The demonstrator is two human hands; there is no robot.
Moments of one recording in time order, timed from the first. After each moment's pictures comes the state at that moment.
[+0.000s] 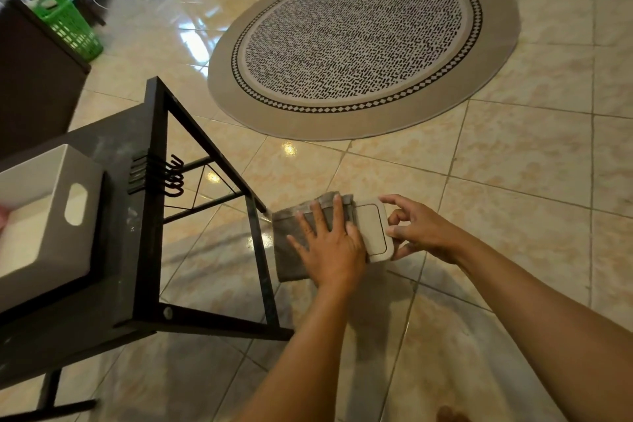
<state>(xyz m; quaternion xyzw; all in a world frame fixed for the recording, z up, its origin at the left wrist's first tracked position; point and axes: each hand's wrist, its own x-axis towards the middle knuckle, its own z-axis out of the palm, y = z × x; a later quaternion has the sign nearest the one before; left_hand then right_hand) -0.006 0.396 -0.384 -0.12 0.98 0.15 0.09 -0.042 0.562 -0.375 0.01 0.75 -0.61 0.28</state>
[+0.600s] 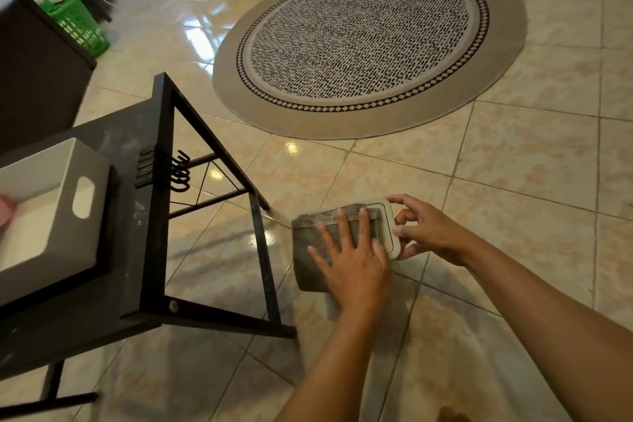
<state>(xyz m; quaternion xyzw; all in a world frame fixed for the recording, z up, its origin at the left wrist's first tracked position) 0.026 0.422 -0.387 -0.09 0.98 0.12 0.09 -0.039 0.567 -0.374 0.02 0.74 -0.62 0.28</state>
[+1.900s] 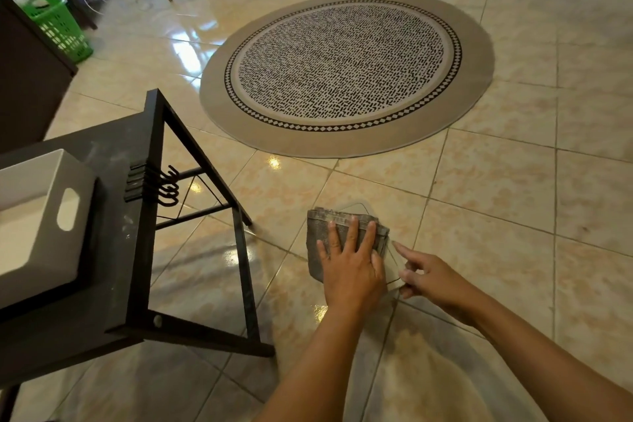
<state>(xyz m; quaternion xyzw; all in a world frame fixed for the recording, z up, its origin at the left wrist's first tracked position) 0.007 0.433 -0.386 0.04 0.98 0.18 0.07 0.013 0.592 -0.376 0.07 0.78 -0.57 0.25</state>
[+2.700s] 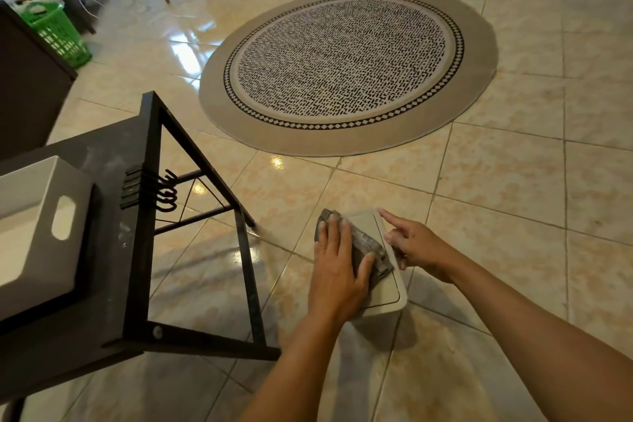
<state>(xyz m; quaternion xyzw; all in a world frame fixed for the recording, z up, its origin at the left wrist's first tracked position) 0.009 0.394 -0.390 0.05 0.96 0.27 0.04 -0.047 0.575 -0.394 0.03 0.76 -0.59 0.26</state>
